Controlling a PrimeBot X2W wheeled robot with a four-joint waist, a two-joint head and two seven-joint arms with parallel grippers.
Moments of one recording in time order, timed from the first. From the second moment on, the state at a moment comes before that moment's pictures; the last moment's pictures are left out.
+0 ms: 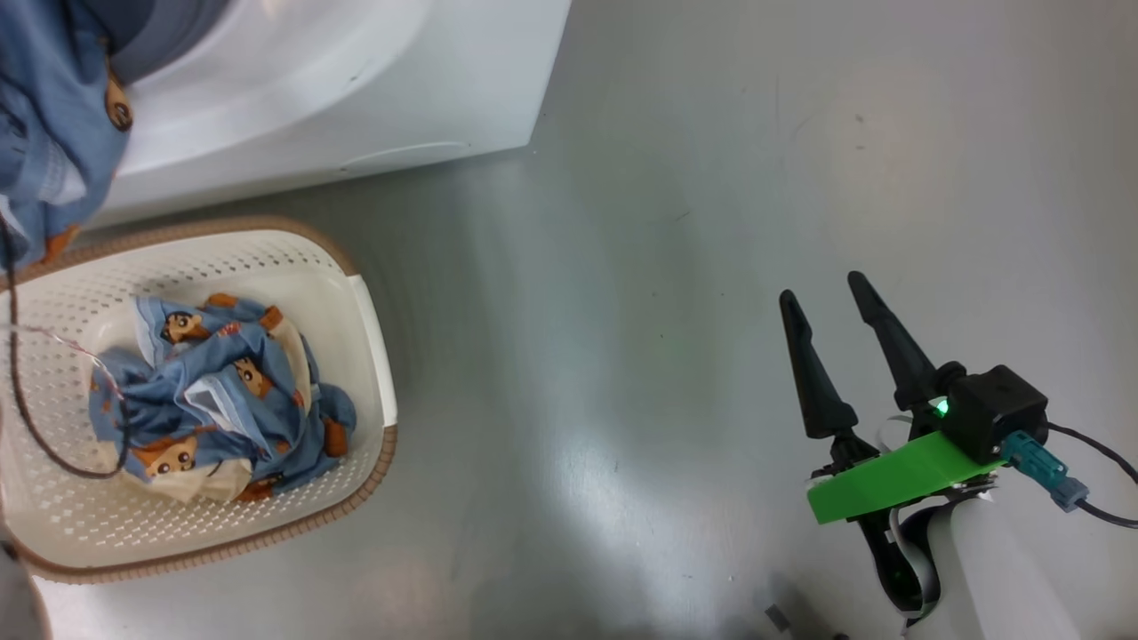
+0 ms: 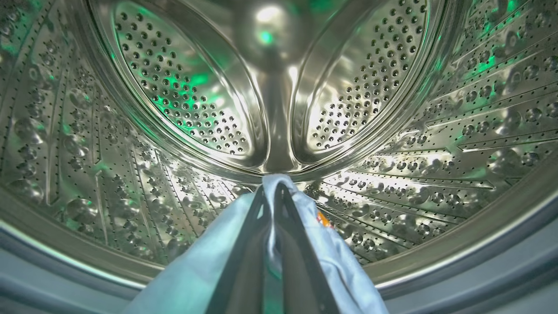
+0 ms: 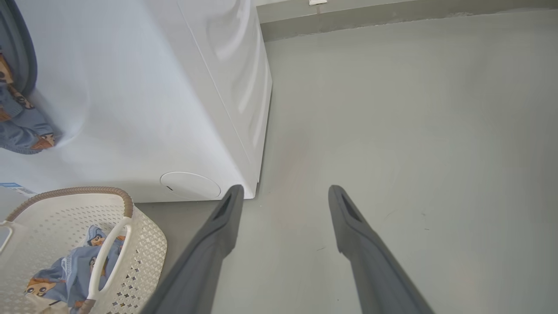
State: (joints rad) left arm -1.14 0.28 0.02 0.80 -0.37 -0.13 -0.26; right arm -0.29 -0.05 0.07 0.16 0.20 0.13 -0.26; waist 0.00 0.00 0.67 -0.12
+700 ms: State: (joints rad) left arm -1.42 0.37 -0.23 0.91 -0.48 -0.13 -0.24; right arm -0.31 -0.05 0.13 0.17 0.22 0.13 -0.26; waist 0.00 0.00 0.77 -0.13
